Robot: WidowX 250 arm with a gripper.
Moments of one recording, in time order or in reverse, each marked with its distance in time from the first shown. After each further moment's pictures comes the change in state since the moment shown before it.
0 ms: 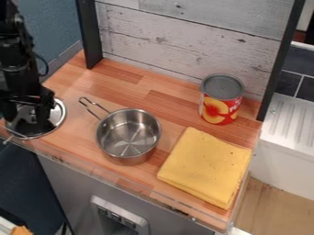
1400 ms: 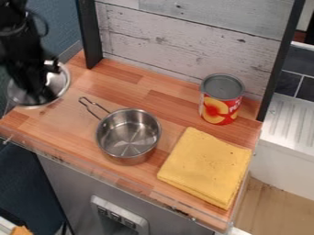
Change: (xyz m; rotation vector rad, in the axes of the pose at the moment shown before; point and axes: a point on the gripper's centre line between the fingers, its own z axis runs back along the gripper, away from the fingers) arm 0.005 -0.031 0.088 -0.052 -0.228 -0.045
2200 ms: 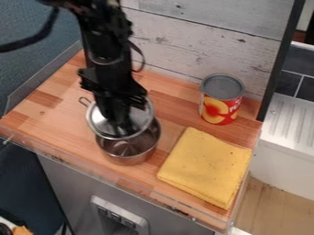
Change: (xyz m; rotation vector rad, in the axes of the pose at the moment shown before) arm -0.024 -0.134 -0.011 -0.093 0.050 -0.266
